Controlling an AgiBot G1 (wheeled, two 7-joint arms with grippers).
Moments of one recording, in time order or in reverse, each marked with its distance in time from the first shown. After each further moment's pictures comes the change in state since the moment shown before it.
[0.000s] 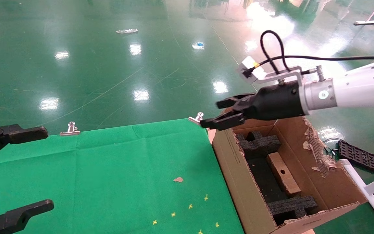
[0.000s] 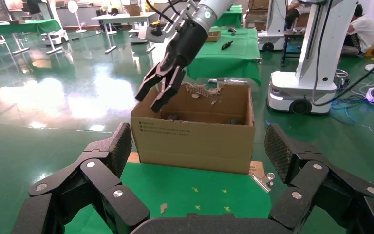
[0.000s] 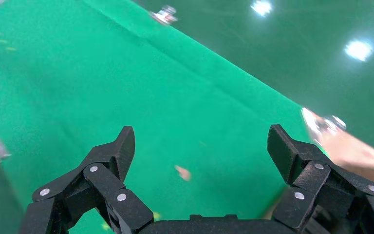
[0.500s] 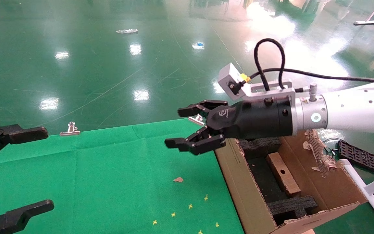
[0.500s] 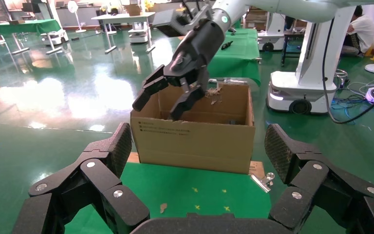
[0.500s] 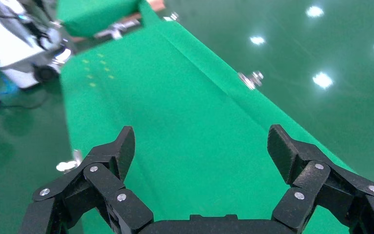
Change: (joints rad) left arm 0.000 0.000 0.001 0.000 -0.001 0.000 0.000; right arm -0.284 0.007 0.329 0.211 0.139 -0.077 -0.149
